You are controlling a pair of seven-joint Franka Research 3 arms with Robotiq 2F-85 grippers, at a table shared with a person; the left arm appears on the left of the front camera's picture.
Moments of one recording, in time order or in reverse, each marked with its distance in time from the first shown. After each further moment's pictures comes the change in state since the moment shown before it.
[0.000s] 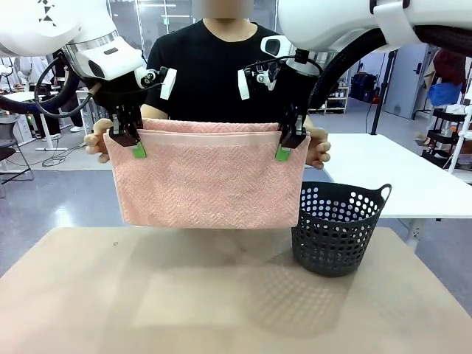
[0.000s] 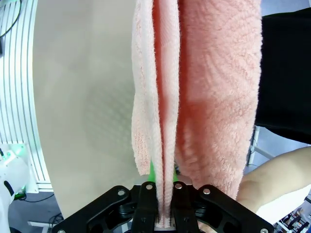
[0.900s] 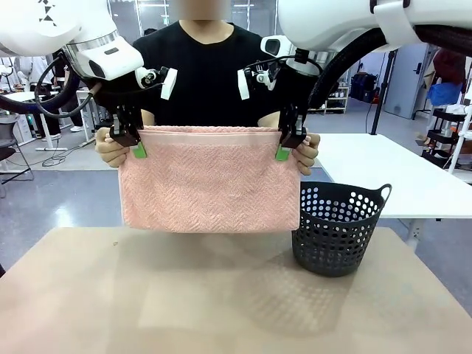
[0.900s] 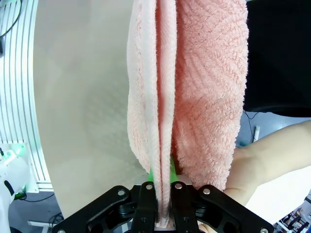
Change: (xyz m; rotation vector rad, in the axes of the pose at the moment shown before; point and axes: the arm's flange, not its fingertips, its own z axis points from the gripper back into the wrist) left arm 0.001 -0.001 0.000 0.000 0.000 -0.002; right arm 0.000 0.001 0.000 0.001 0.001 0.001
